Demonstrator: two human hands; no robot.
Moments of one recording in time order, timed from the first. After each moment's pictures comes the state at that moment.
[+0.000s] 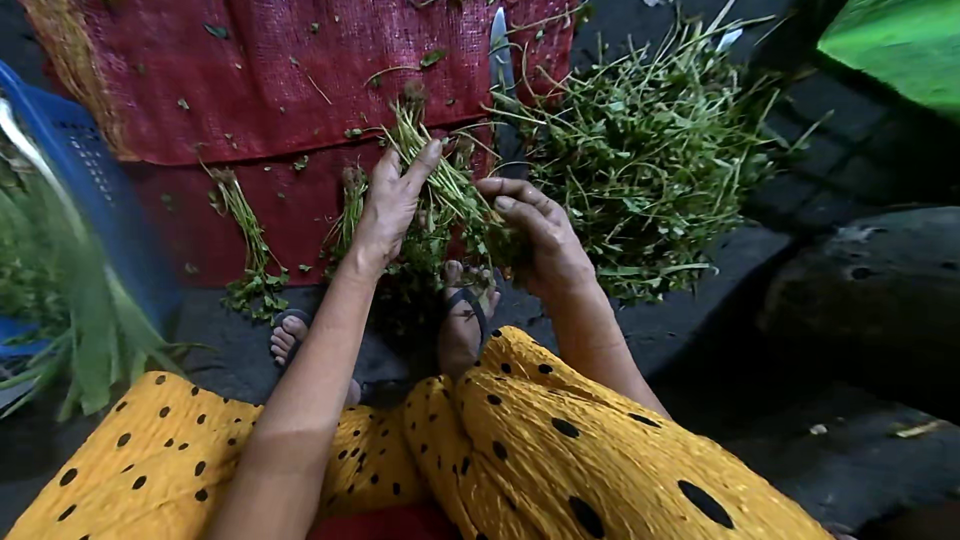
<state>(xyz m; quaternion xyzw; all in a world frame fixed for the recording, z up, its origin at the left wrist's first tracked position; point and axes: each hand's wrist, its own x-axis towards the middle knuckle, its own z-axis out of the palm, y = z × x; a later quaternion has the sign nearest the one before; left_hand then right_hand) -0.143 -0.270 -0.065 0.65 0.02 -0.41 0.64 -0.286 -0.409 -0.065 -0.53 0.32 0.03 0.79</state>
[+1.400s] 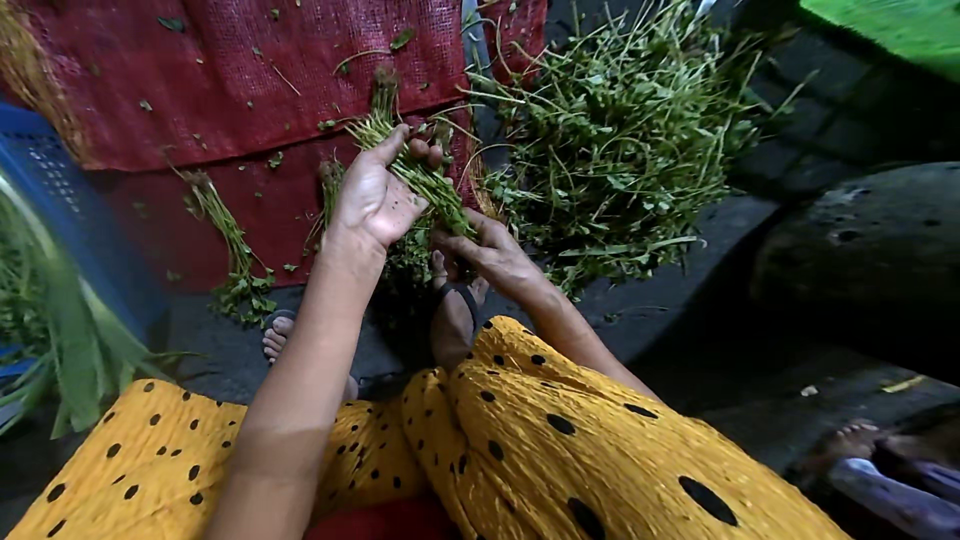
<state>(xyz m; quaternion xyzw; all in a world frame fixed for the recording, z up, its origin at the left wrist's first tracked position) -0.139 -0.293 -0.043 0.38 0.33 -0.48 0.72 -0.314 -0.389 -0.076 -0.61 0.26 0.17 0.73</state>
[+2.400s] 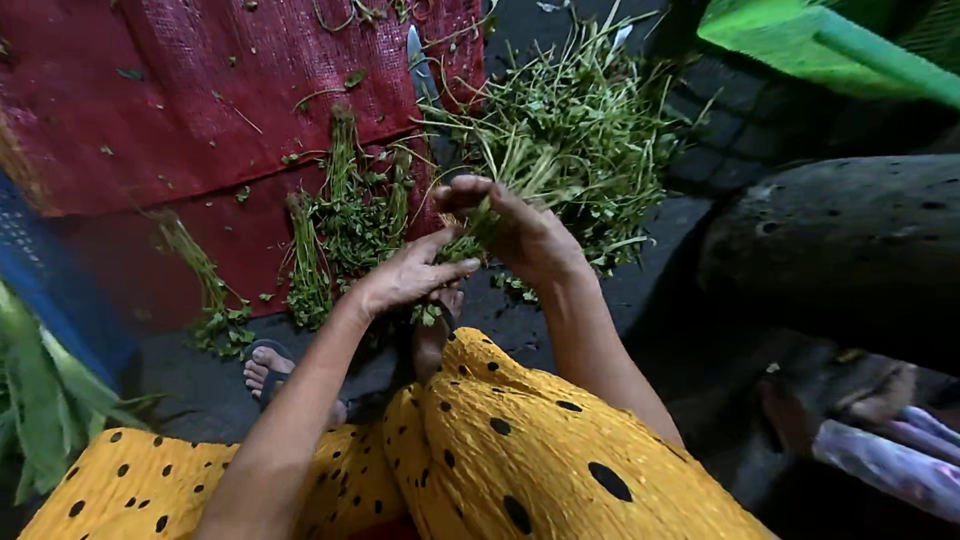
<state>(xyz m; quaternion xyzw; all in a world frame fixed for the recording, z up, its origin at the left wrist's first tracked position) -0.193 -0.290 -0.068 0.52 -0.21 -0.69 0.46 -0.308 -0.455 -0.067 -0.47 0.29 0.01 0.83</state>
